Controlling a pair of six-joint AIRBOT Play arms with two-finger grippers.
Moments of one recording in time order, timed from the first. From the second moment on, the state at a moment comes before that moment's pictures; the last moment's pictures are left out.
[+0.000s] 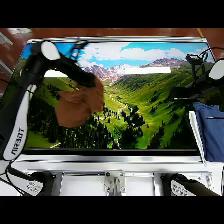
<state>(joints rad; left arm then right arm) -0.40 -1.71 1.94 1.16 -1.40 -1.41 -0.03 -1.24 1.40 -1.48 1.46 1.46</state>
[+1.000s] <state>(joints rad) -0.31 -1.57 1.56 1.17 -1.55 -1.54 -0.41 -1.21 1.12 -1.25 1.58 1.34</state>
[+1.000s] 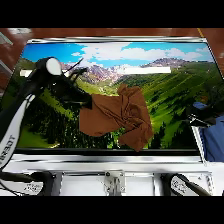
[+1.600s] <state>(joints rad) -0.16 -1.47 0.87 0.93 -1.14 -1.51 -0.42 -1.21 0.80 -1.10 1.36 1.28</state>
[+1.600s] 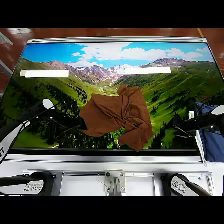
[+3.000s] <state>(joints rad) -0.15 -1.35 1.06 0.86 -0.89 -1.30 0.06 -1.15 0.66 -0.95 1.10 1.35</state>
